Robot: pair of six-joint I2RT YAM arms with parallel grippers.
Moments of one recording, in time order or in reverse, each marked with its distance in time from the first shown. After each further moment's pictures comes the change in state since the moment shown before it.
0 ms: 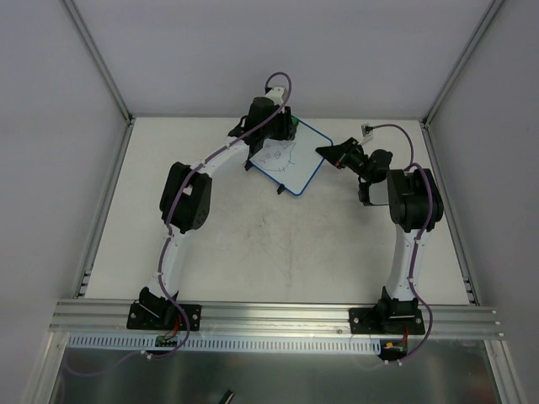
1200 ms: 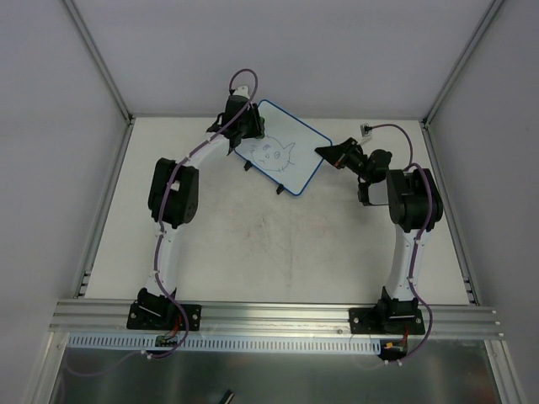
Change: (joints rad) left arm 0.145 -0.016 -0.064 -0.072 -0.124 -0.138; right arm 0.005 0.000 0.000 0.005 -0.003 -0.008
